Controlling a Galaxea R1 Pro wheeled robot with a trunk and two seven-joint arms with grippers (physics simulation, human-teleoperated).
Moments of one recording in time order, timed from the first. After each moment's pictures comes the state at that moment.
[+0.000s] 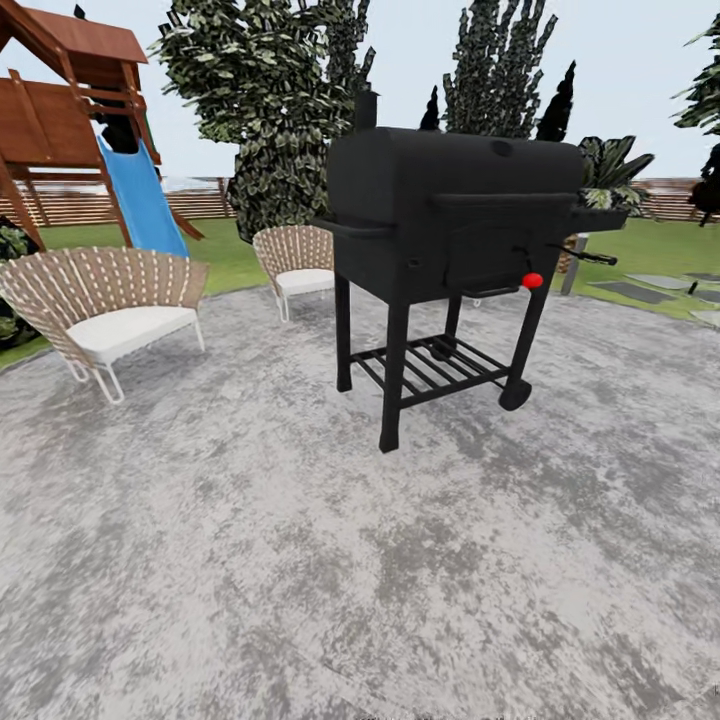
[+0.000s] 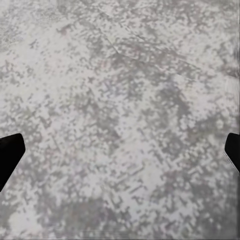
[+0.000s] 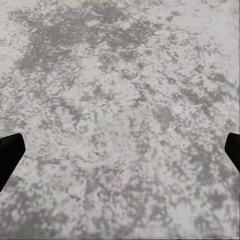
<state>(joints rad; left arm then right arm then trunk) -0.19 0.04 0.04 -0.27 0.00 -0.42 0.02 -0.06 -0.03 -0.07 -0.52 0.00 -0.48 0.00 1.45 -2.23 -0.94</state>
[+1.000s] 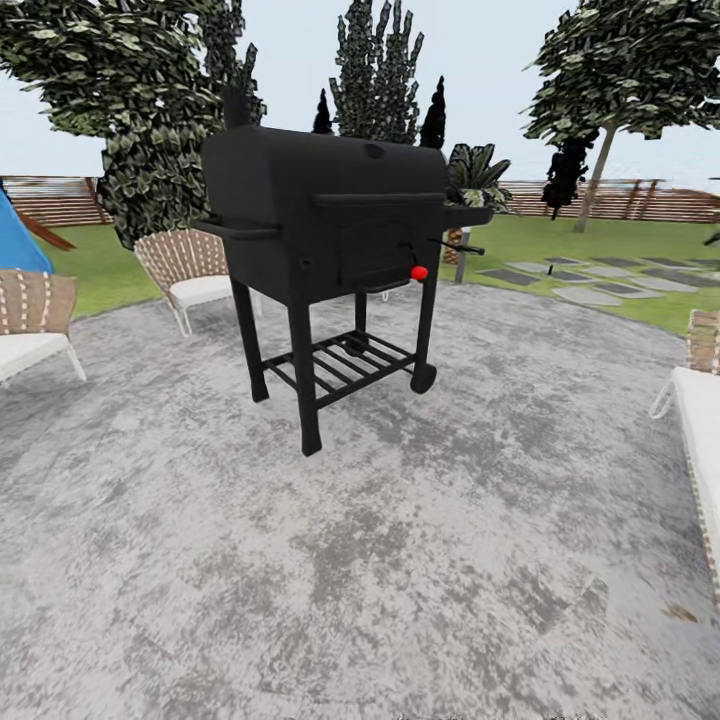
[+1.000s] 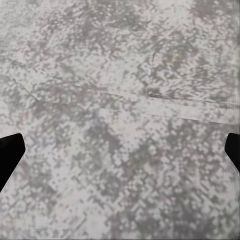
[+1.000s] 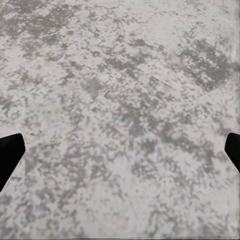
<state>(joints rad) -0.19 0.04 0.04 -0.27 0.00 -0.42 0.02 -0.06 -0.03 -0.07 -0.52 0.00 -0.48 0.00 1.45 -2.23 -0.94</state>
